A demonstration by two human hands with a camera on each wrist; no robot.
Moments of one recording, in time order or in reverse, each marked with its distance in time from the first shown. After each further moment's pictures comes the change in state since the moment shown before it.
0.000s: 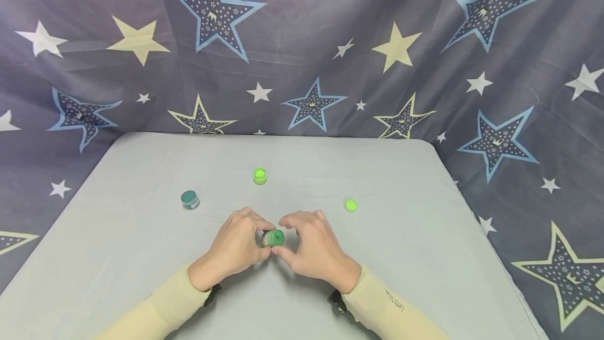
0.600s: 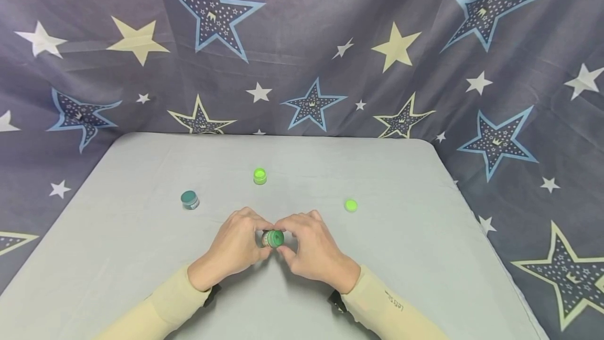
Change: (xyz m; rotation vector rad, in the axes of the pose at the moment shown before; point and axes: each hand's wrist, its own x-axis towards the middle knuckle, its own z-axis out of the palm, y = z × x) left_hand 0.000 -0.001 0.001 -0.003 0.023 0.014; right_hand -0.001 0.000 0.001 0.039 -0.027 -0.048
